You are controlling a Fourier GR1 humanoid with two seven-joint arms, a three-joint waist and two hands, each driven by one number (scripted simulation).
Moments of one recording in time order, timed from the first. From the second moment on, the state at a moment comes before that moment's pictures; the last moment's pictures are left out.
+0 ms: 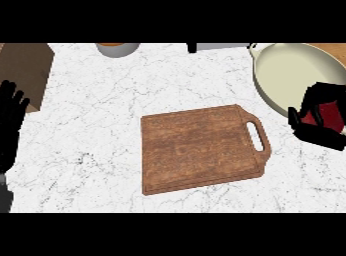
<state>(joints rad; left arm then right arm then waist) -0.09 0.38 0.08 -1.64 0.24 0.26 0.19 -0.35 -0.87 0.40 -1.52 -0.03 -0.31 -0.20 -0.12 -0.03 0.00</state>
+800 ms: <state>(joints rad) -0.19 0.32 0.03 -1.62 0.19 0.22 0.20 -0.21 -0.94 0.02 -1.51 -0.22 -0.16 -0.10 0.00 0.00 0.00</state>
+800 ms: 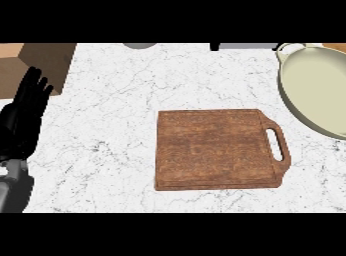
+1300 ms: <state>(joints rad) -0.23 0.28 0.00 -1.60 0.17 0.22 0.19 -0.41 -0.89 0.09 -1.10 0.15 -0.36 -0.23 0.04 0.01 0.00</state>
